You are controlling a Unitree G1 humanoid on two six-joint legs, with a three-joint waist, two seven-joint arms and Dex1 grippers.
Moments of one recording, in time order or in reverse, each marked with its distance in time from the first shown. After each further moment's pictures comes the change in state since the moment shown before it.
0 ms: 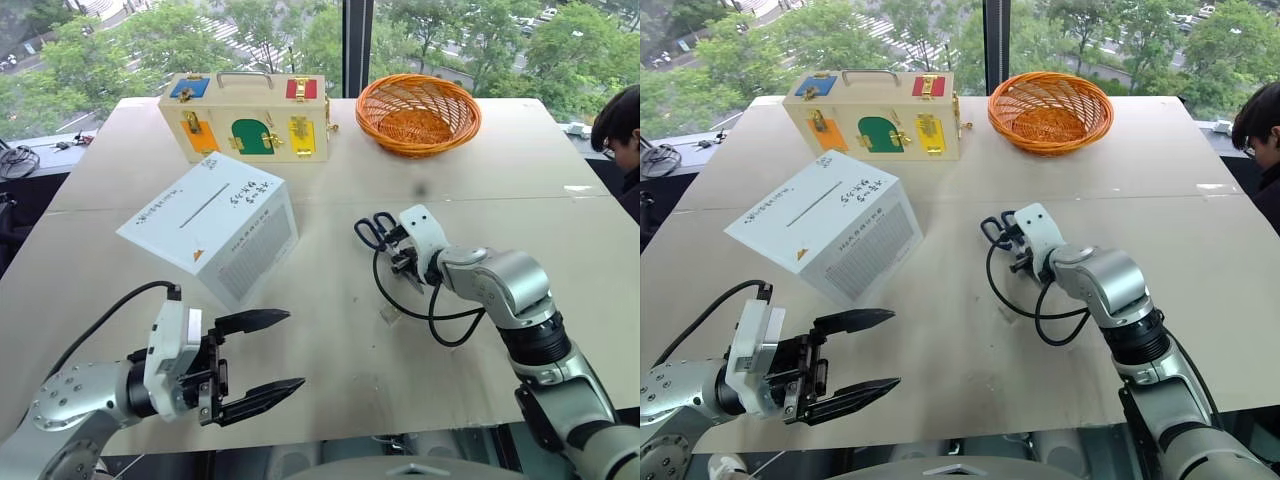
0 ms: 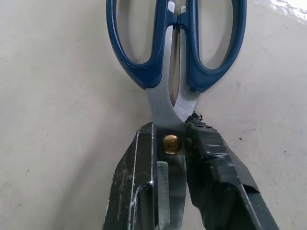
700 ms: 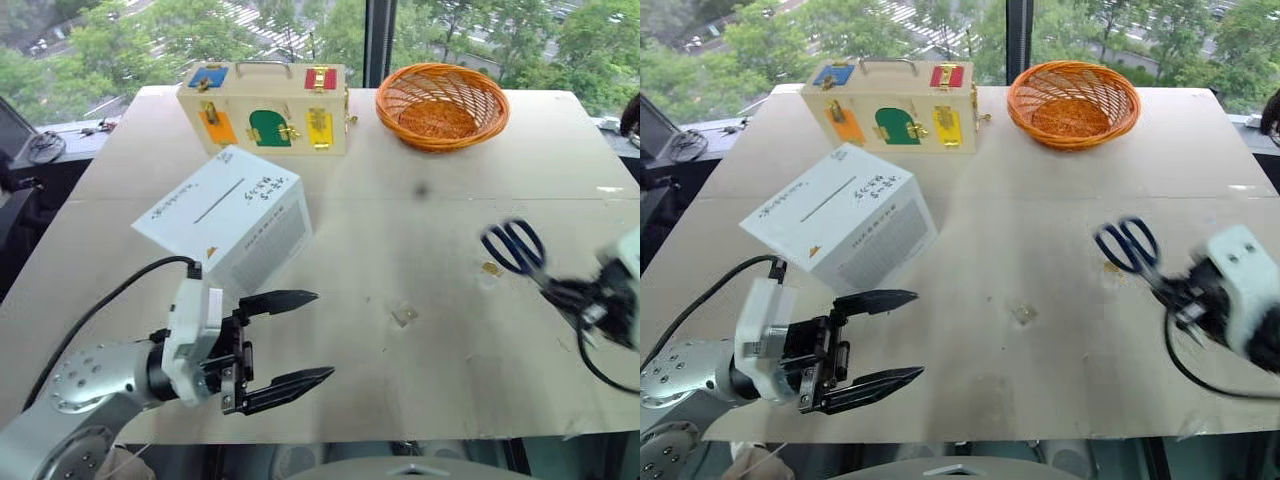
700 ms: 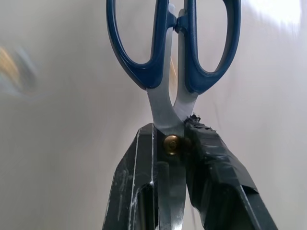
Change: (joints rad) left arm -0.114 0.044 -0.068 -0.104 -0.116 0.067 0.121; right arm 0.844 -0.633 -1.104 -0.683 0.346 0.272 0.429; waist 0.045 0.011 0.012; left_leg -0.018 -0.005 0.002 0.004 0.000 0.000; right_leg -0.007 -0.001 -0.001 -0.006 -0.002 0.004
